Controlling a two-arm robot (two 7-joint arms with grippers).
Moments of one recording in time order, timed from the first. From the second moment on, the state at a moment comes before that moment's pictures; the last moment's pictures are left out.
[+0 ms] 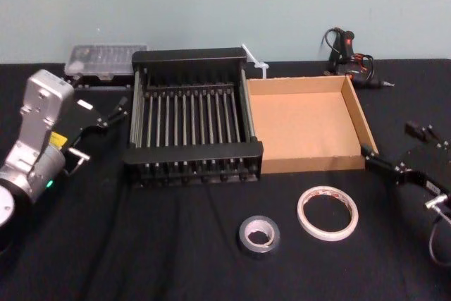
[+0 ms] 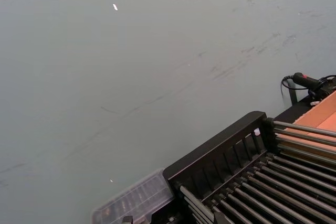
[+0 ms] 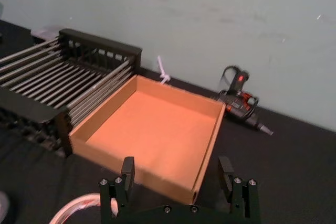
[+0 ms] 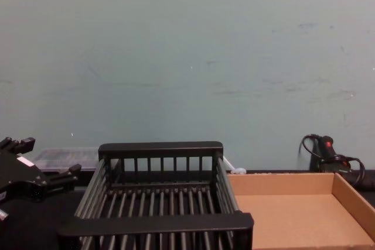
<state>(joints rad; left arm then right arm) -0.20 0.60 0.45 -1.41 -0.25 -0.12 0.03 -0.19 0.71 -0.20 -1.88 0.48 0.18 0.08</state>
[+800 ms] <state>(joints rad) -0.20 0.60 0.45 -1.41 -0.25 -0.12 0.03 -0.17 0.67 -0.23 -1.83 0.47 0.31 0.18</state>
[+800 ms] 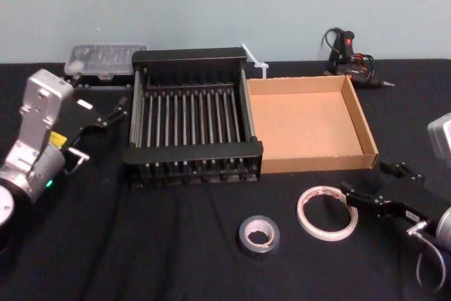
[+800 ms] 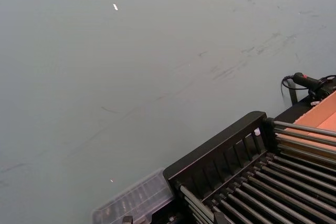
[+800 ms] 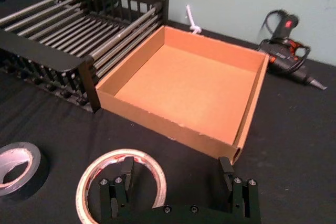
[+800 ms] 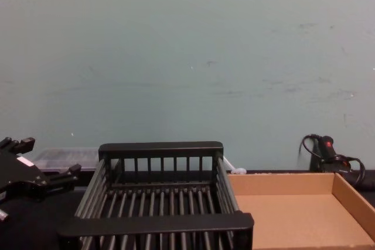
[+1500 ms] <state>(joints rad) -0.20 0.60 0.45 -1.41 -0.25 -0.12 0.03 -0.13 0.63 -0.27 -1.77 0.40 0.35 0.25</state>
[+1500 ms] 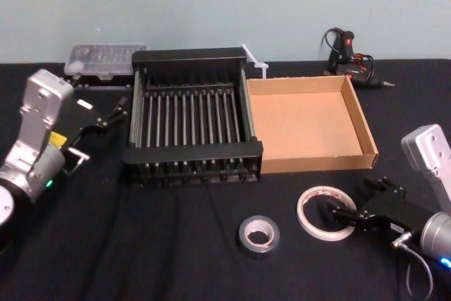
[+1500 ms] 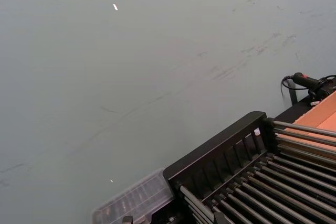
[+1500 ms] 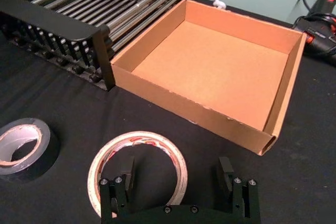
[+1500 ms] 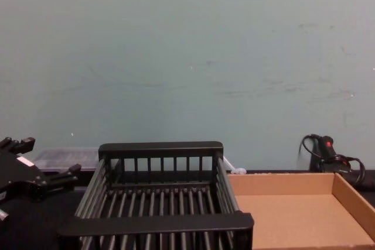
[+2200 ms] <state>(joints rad) -0.20 0.60 0.45 -1.41 -0.25 -0.12 0.03 -0.11 0.59 -0.27 -1.73 0.35 0.38 0.29</state>
